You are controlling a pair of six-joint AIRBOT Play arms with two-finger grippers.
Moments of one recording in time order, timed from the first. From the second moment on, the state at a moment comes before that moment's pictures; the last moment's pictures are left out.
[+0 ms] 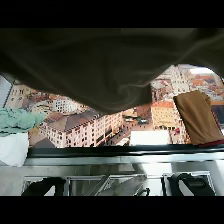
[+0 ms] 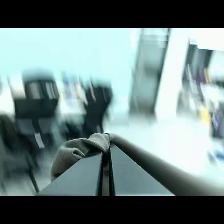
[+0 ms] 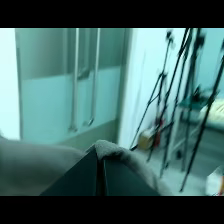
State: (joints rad) left arm -0.16 -0.86 2.08 -2.02 0.90 1.59; right arm -0.03 -0.78 1.95 2.35 -1.07 -1.92
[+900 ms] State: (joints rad) left arm -0.21 -1.85 2.01 -1.91 0.73 1.57; right arm -0.01 -1.62 1.66 2.26 -1.08 -1.80
